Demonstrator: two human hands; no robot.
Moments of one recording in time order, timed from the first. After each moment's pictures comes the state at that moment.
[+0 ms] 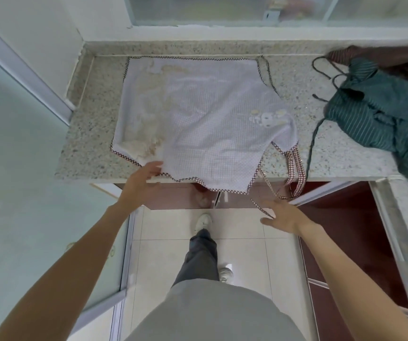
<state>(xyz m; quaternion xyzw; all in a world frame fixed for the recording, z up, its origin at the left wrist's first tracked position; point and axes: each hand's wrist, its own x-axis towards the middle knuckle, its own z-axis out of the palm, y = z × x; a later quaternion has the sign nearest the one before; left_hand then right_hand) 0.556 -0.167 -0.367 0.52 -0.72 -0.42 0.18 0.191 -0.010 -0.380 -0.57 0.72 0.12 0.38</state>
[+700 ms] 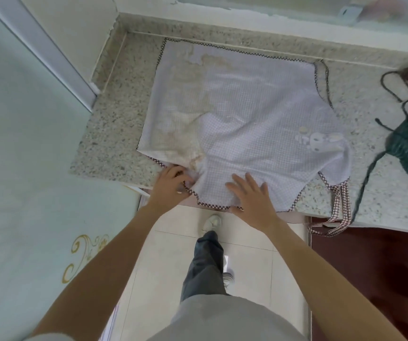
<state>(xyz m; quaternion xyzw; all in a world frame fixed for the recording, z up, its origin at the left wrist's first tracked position) 0.555 -0.218 -0.437 0.52 -0.81 -0.23 0.14 0.299 -0.151 -0.419 -0.76 0.61 0.07 0.18</state>
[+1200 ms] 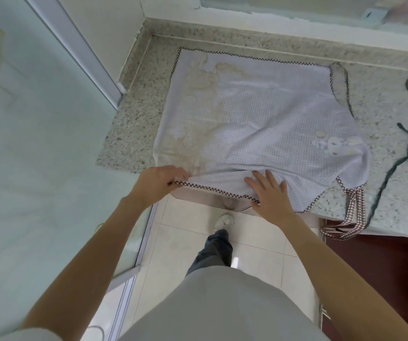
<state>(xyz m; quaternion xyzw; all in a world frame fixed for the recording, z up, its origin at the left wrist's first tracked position) 0.603 -0.211 -0.356 0.48 -0.85 -0.19 0.13 0.287 -0.159 -0.415 -0.75 0.63 0.12 0.17</state>
